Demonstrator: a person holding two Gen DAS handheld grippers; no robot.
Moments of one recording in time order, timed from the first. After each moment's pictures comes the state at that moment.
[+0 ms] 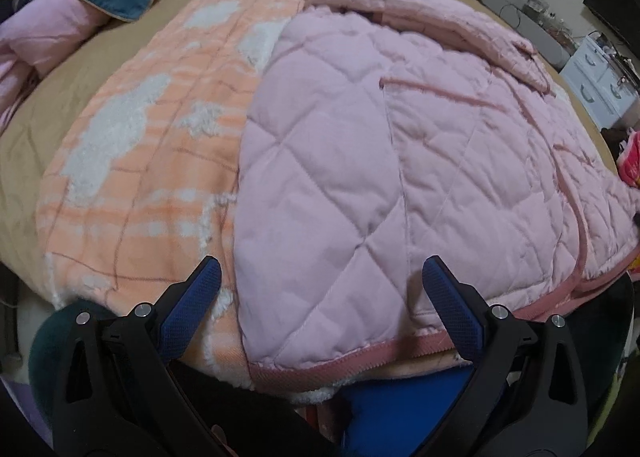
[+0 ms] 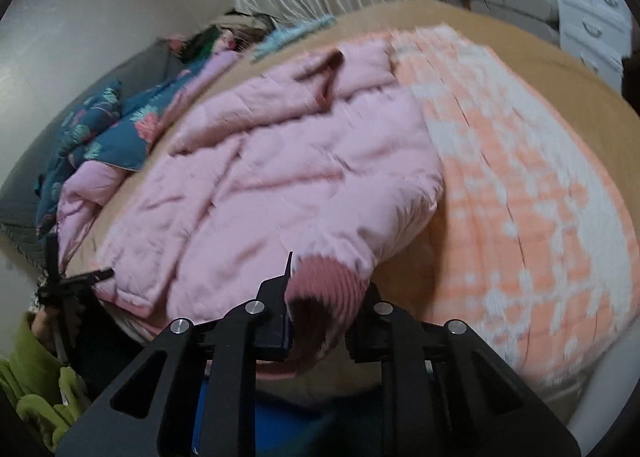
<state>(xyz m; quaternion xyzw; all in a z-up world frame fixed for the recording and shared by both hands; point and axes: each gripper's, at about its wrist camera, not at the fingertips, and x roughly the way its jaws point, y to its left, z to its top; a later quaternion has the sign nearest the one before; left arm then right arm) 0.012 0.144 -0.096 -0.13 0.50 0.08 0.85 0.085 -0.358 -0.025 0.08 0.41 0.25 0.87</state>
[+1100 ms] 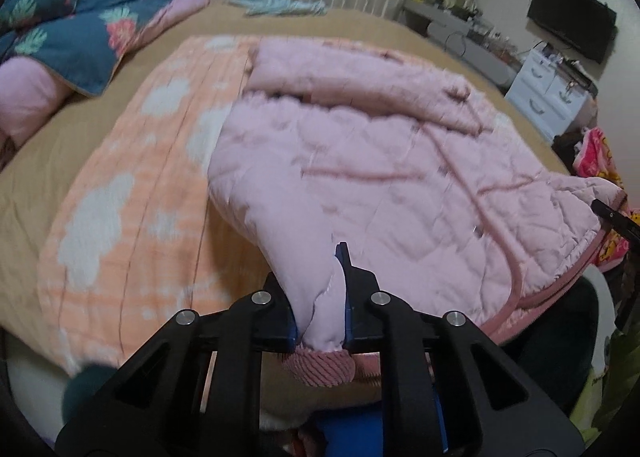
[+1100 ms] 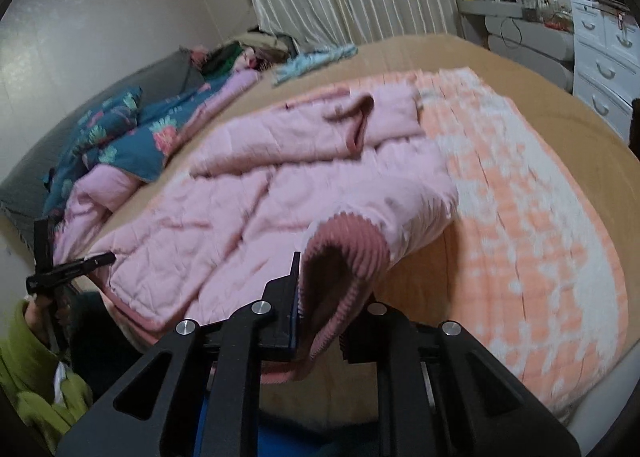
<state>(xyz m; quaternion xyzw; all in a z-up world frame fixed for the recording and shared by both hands) 0.024 0.124 -0.018 -0.11 0.40 0.01 0.91 0.089 -0.344 0.019 0.07 0.35 0.27 0.90</state>
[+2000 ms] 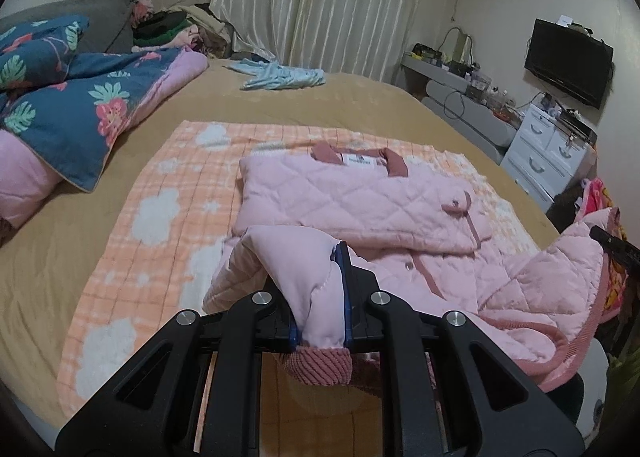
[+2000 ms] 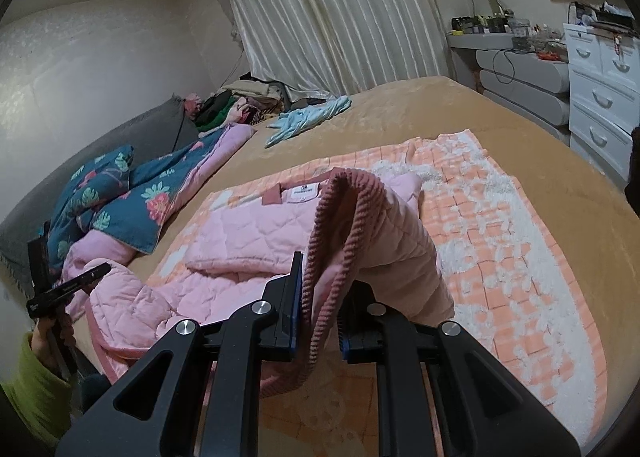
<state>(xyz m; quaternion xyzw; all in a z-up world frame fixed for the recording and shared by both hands) 0.123 0.138 0.070 -0.11 0.31 0.03 0.95 0.182 -0.337 0.093 0.10 0.29 0.24 0.92</state>
